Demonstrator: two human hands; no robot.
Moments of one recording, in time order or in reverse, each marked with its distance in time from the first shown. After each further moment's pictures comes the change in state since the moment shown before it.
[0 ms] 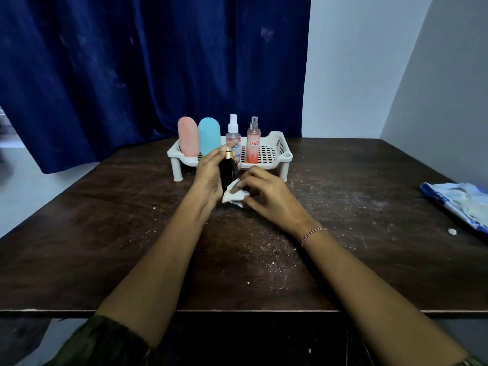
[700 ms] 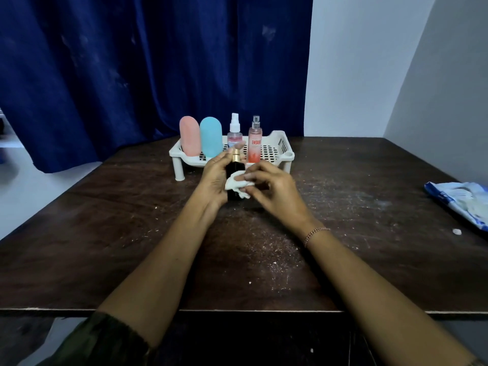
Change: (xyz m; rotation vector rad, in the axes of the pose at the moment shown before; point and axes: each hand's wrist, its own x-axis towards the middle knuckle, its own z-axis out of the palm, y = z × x) left_hand -0.008 -0.002 0.005 -0.031 -0.072 -0.083; right_hand 0.003 0.002 0.002 0.089 0.159 0.098
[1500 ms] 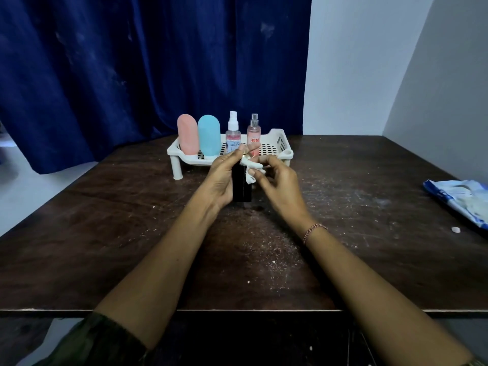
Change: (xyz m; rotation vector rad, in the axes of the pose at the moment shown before) left_hand -0.004 -0.006 0.008 0.122 -0.124 -0.043; right_hand 0.005 0.001 0.002 0.263 0.151 0.328
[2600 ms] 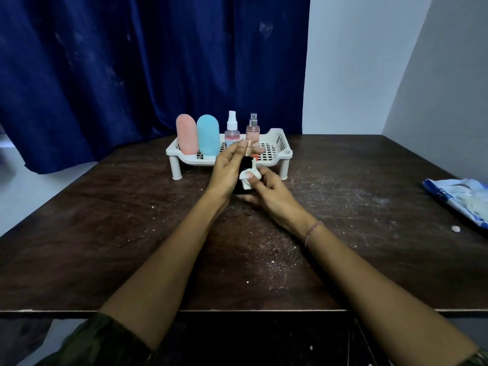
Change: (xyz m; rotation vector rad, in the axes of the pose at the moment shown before) left_hand 0.002 -0.008 0.006 0.387 0.077 0.317; right_hand -0.003 0.004 0.016 0.681 -0.178 0.410
